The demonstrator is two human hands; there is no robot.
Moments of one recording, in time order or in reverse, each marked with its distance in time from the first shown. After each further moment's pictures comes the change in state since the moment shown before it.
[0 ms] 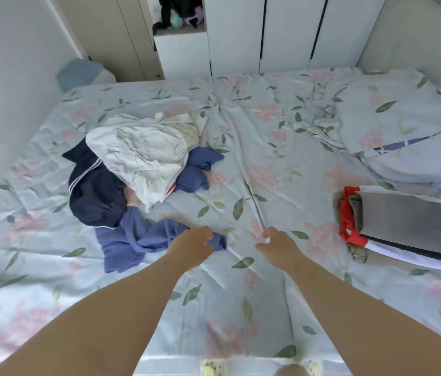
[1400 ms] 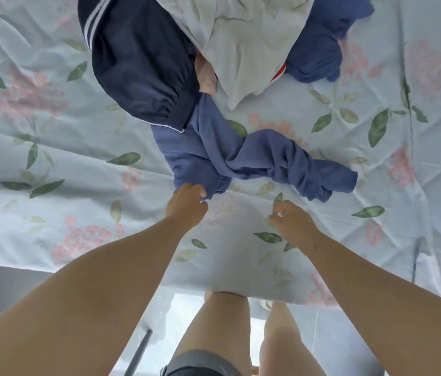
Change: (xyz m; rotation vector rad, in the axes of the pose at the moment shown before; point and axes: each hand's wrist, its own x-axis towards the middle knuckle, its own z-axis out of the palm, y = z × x) left_hand 0.083 -0.356 0.090 -0.218 -0.239 -0.319; right_hand 0.116 -0.145 0.280 -0.164 -0.345 0.271
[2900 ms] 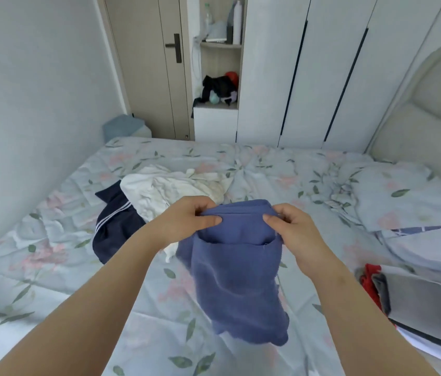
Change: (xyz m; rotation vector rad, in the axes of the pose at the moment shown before) left_hand -0.284 0.284 -0.157 -0.465 0.311 0.730; right_hand -0.282 0.097 -0.256 0.746 0.461 -0.886
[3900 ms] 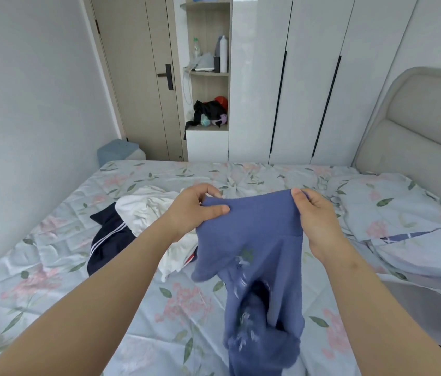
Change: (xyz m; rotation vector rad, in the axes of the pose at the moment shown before) left_hand 0.020 0.038 0.010 -0.162 0.179 0.128; right_hand 0.005 -0.030 -0.037 0.122 0.315 -0.120
